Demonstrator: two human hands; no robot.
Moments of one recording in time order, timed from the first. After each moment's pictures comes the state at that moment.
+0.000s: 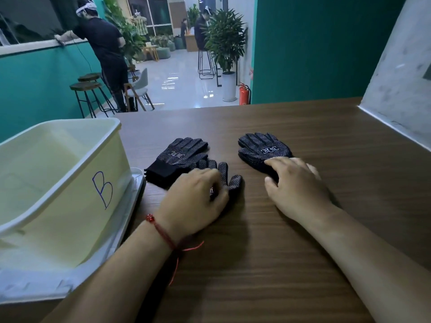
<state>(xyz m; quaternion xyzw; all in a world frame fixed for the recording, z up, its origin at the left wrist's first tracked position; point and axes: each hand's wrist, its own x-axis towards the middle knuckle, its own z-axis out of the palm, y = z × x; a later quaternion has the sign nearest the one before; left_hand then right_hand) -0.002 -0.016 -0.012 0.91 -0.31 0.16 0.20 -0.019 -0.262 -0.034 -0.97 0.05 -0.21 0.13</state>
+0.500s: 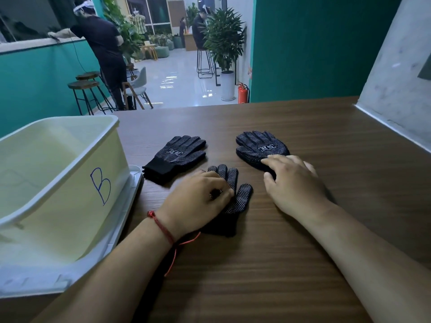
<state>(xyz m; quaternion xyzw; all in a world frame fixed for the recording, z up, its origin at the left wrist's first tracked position) 0.003 -0.020 -0.025 0.91 -0.33 0.10 0.22 -0.020 -0.263 -0.033 -0.97 0.04 -0.19 0.14</state>
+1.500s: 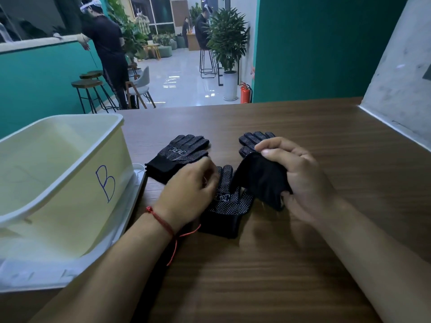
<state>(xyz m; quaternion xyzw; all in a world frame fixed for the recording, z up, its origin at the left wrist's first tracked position) 0.007 -0.013 -0.016 0.90 -0.25 0.15 0.32 -0.048 -0.233 0.018 -0.60 -0.01 -0.09 0.79</state>
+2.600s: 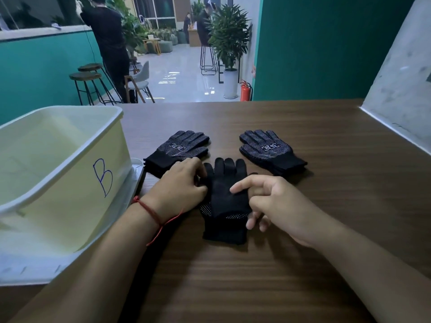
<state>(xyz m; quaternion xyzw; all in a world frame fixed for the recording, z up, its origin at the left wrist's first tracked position) 0.019 0.006 -0.015 0.94 -0.20 0.02 0.27 -0.074 -0.220 -0.001 -0.79 -0.03 0.09 0.61</state>
